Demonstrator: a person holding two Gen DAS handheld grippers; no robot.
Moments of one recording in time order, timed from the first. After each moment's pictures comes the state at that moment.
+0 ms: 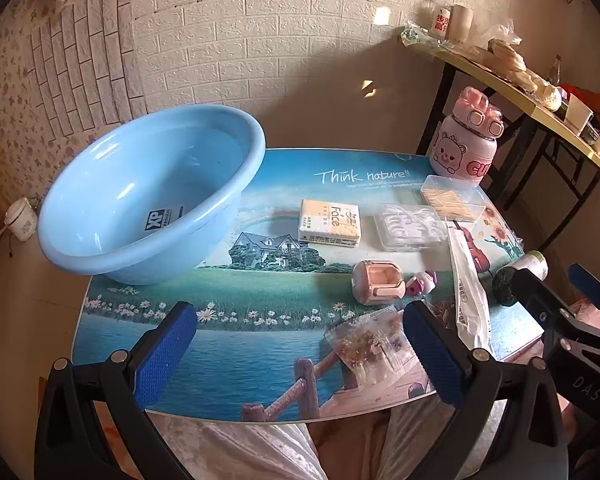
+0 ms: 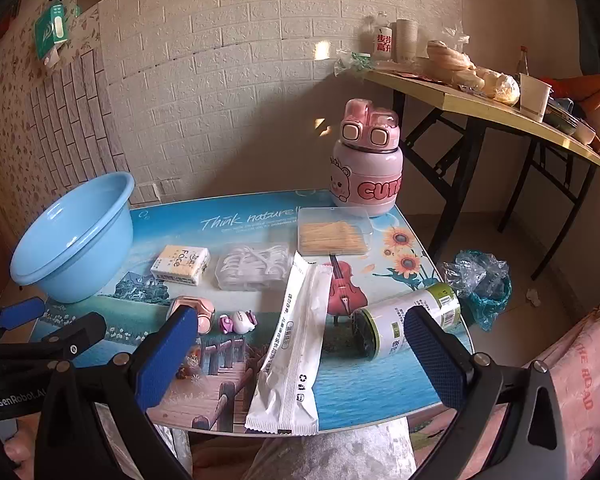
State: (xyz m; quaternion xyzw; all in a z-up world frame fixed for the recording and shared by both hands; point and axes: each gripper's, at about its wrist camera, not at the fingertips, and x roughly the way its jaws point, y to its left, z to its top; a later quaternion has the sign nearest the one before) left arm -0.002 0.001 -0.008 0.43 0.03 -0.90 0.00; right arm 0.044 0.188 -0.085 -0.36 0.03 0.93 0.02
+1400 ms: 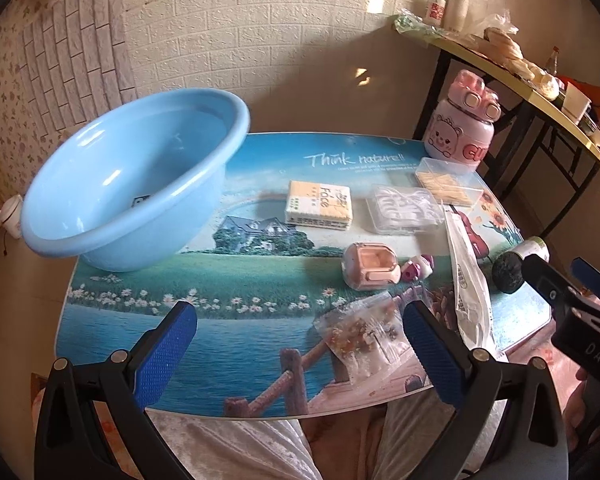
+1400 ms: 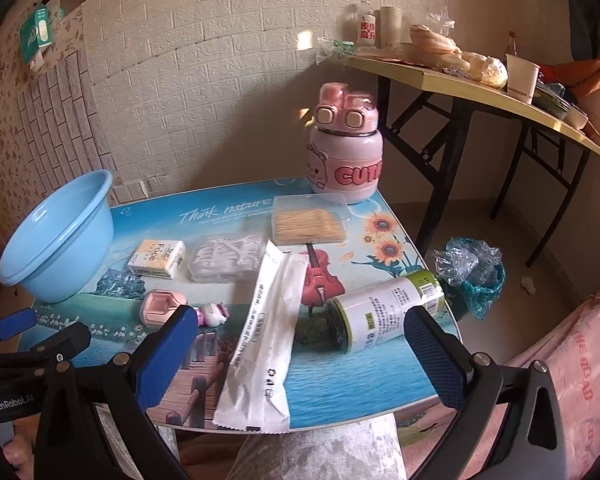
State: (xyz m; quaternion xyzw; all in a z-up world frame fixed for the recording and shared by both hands) left arm -0.004 0.013 -0.026 0.45 0.03 -0.89 -0.02; right arm 0.038 0.215 -0.100 -0.37 0.04 0.93 0.04
